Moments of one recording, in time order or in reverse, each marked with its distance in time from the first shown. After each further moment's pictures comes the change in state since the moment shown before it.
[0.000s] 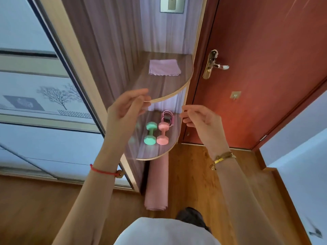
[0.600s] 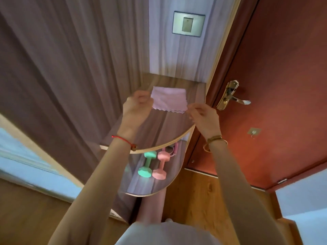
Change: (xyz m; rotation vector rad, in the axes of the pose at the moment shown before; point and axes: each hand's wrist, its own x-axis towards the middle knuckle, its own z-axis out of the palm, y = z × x) left_hand 0.251 -0.080 0.079 0.480 0.142 -0.241; right_hand 0.289 0.051 0.011 -0.275 -0.017 0.033
